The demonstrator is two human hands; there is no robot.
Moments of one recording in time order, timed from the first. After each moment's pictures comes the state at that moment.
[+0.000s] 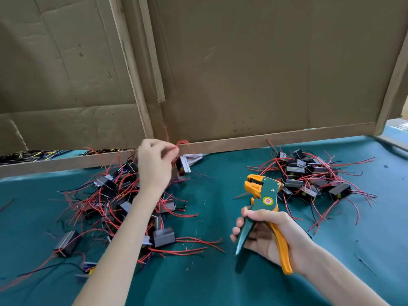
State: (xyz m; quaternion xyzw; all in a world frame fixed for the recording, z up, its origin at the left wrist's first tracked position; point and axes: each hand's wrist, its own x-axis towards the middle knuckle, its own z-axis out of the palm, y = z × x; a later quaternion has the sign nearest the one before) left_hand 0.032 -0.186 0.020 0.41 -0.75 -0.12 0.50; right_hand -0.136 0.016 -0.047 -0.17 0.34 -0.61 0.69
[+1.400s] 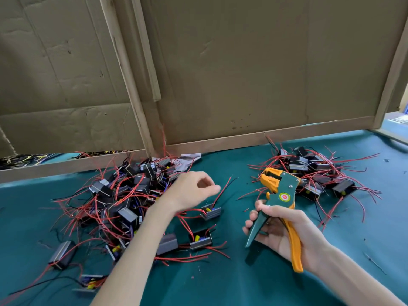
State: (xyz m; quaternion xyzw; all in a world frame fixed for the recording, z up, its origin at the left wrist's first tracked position) left_hand 0.007 -0.155 0.004 0.36 -0.88 -0.29 0.13; right_hand -0.139 0.022 -0.036 -0.15 0.35 -0.68 0.63
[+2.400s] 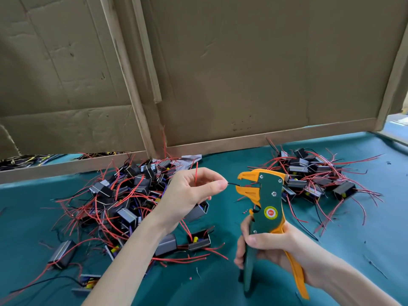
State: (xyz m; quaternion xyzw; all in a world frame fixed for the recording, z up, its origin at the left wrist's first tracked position) left_hand 0.025 -0.098 0.034 0.22 -0.73 -0.58 0.30; right_hand -0.134 0.035 -0.032 -0.43 0.39 -0.54 0.61
